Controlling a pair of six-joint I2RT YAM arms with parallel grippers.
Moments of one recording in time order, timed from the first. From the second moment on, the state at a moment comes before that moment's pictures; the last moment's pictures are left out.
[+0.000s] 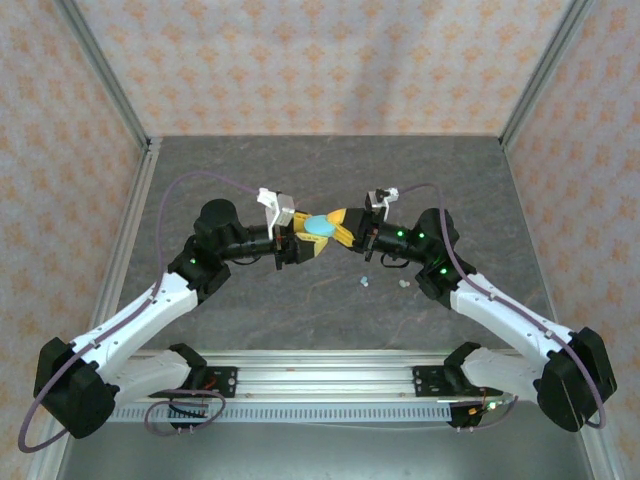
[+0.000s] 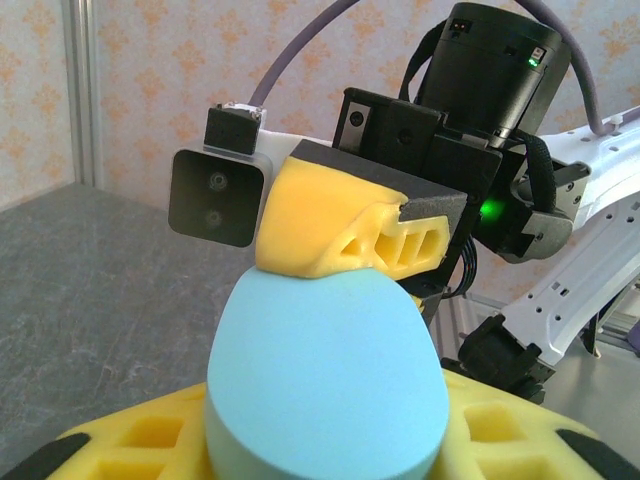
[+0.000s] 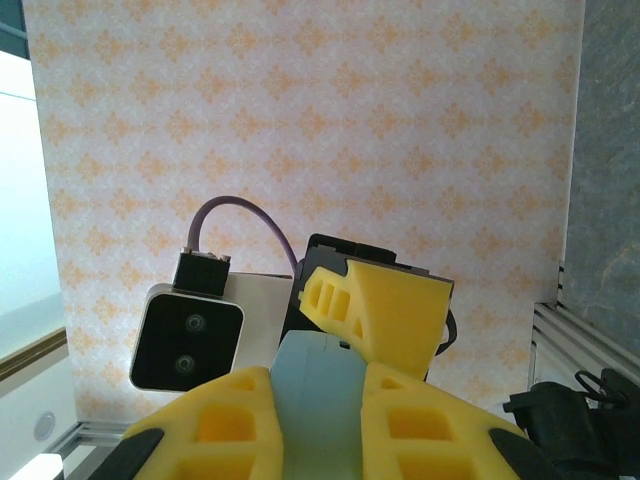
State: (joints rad) left arm -0.53 1.07 0.80 0.21 0.77 -0.19; right arm 0.61 1.08 0.70 0.50 -0.68 1.65
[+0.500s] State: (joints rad) left arm -0.53 1.07 0.81 0.23 0.77 -0.21; right arm 0.61 1.08 0.68 0.52 -0.68 1.66
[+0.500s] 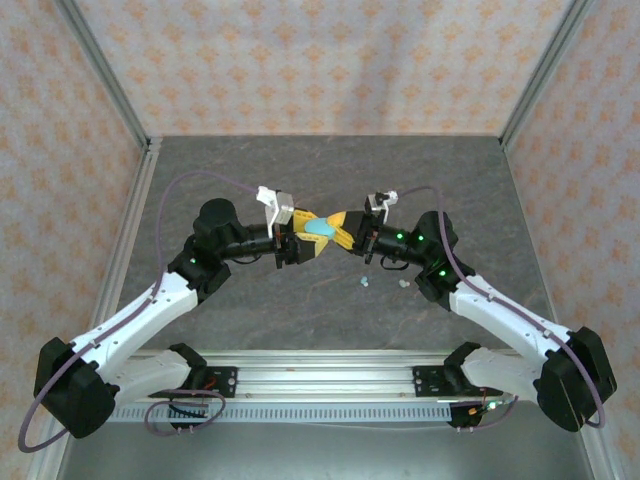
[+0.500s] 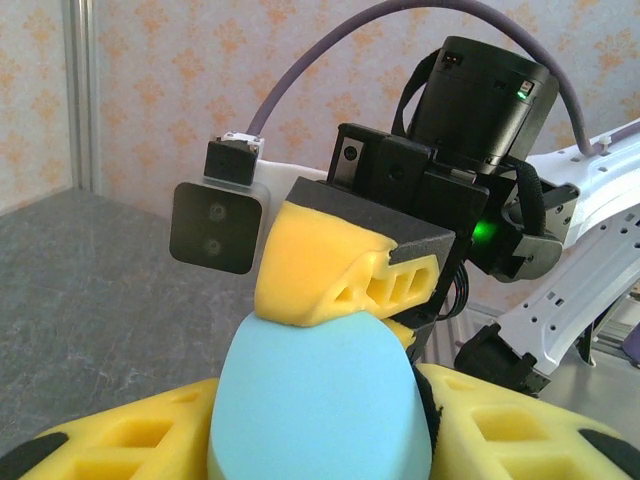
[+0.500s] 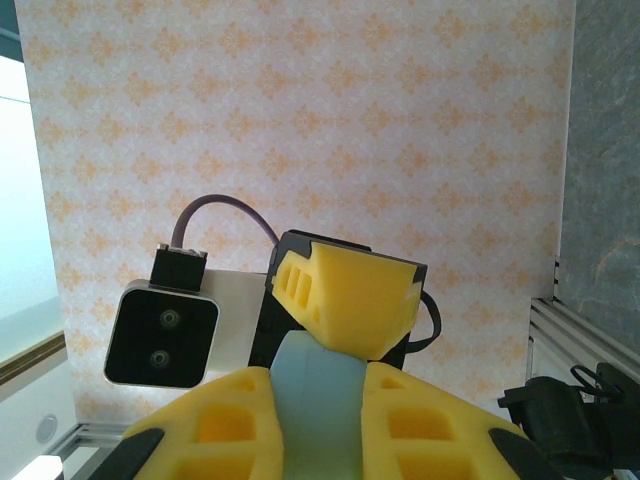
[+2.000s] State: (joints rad) left arm -0.54 1.07 0.82 0.18 0.76 -0.14; right arm 0.61 1.08 0.66 0.59 -0.68 1.72
